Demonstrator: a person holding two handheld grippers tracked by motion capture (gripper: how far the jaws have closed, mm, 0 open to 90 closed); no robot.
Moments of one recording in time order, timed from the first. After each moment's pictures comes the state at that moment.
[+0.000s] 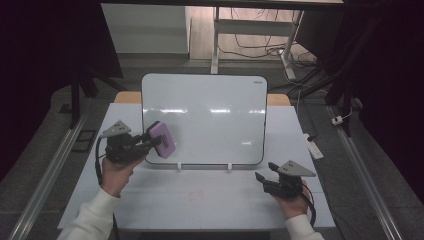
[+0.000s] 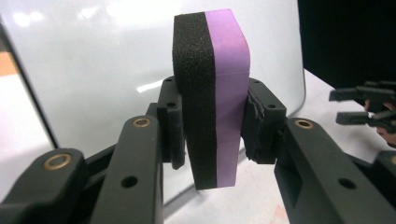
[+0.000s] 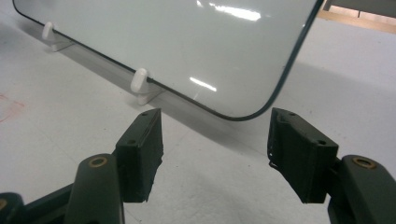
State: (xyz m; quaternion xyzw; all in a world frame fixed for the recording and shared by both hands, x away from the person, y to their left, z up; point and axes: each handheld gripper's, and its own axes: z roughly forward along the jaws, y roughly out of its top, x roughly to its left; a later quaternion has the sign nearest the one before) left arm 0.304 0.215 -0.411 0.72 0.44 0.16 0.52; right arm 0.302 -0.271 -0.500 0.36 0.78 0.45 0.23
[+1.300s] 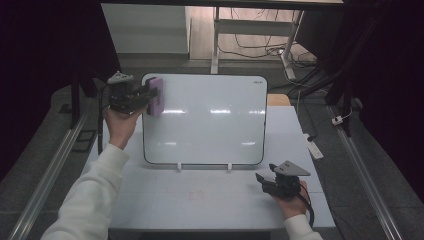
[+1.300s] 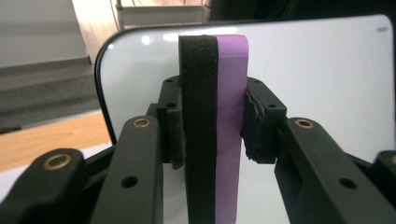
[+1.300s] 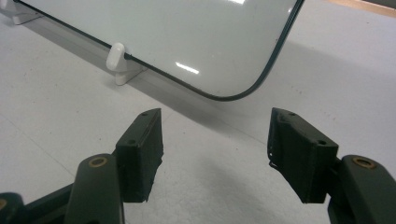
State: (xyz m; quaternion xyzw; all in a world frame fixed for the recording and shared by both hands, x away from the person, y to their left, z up) left arm 0.401 0.214 -0.351 0.68 0.49 0.24 0.49; right arm 0.306 -0.266 -0.509 0.38 0.80 0.40 0.25
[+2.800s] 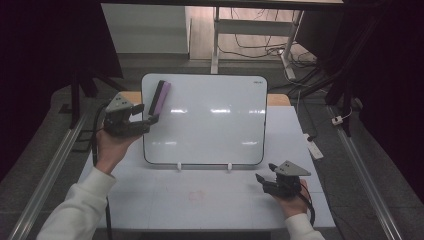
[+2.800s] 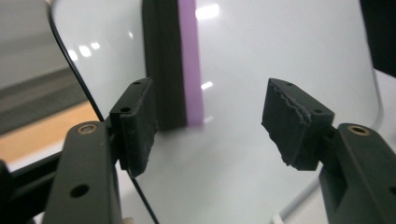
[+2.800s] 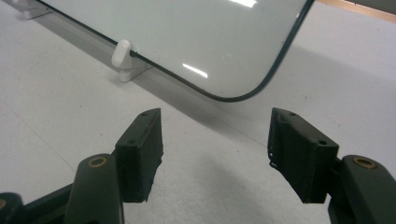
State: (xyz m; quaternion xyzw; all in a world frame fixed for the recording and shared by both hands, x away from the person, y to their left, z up) left arm 0.333 0.220 -0.379 0.75 0.42 0.24 0.45; right arm 0.308 -0.270 -0.511 0.35 0.81 0.41 0.25
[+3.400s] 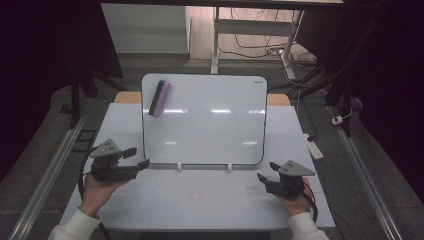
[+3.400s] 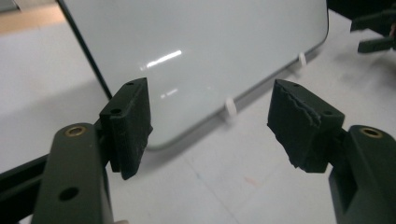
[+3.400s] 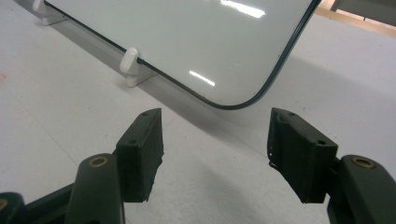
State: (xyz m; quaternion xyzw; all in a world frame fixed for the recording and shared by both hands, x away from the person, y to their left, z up) left arm 0.262 0.245 -0.459 0.77 0.42 0.14 0.46; right arm 0.309 -0.279 -0.506 0.33 0.81 0.43 0.24
